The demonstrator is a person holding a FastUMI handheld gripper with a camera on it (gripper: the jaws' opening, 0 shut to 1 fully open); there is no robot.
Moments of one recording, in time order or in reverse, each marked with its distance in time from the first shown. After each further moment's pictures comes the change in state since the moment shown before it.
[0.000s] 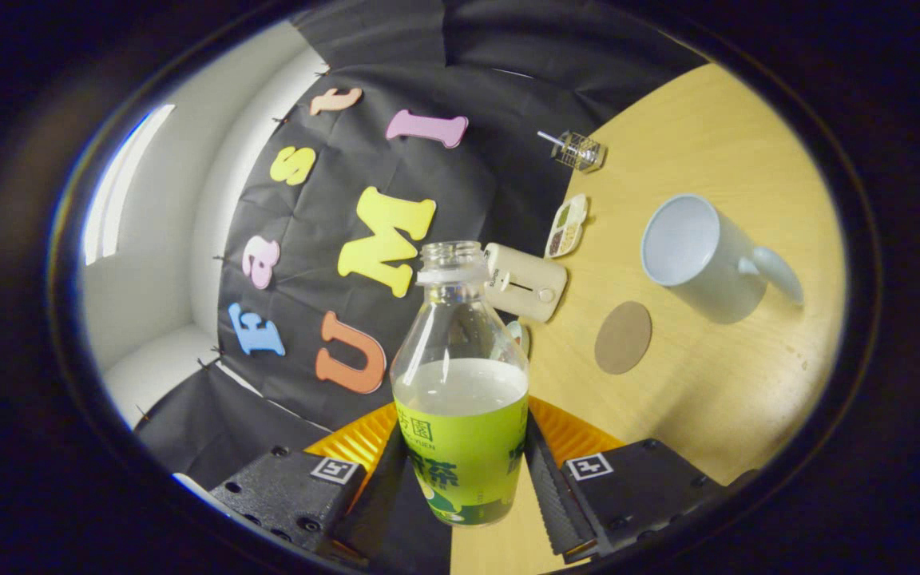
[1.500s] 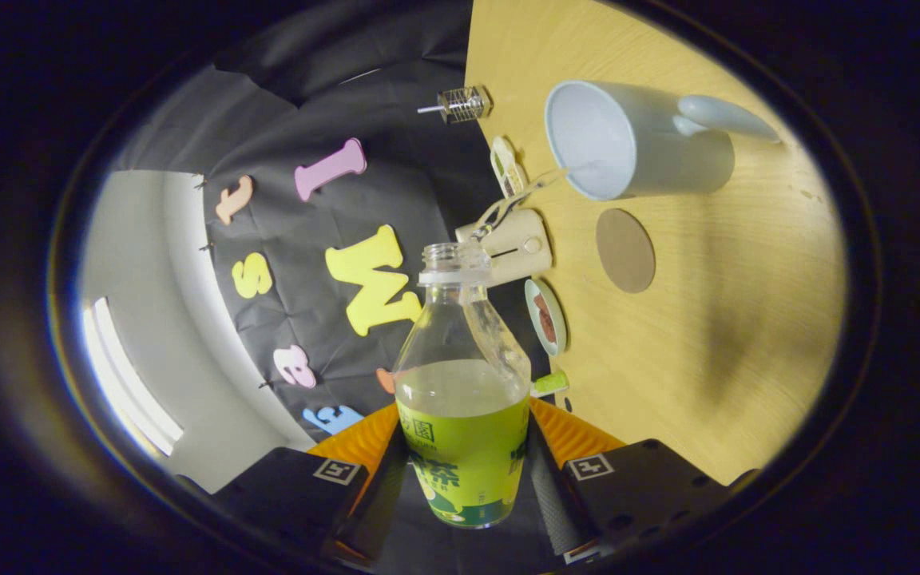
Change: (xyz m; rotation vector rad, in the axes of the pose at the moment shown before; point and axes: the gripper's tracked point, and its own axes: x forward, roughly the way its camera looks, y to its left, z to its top) arm 0.007 0.007 0.025 0.566 0.071 0.163
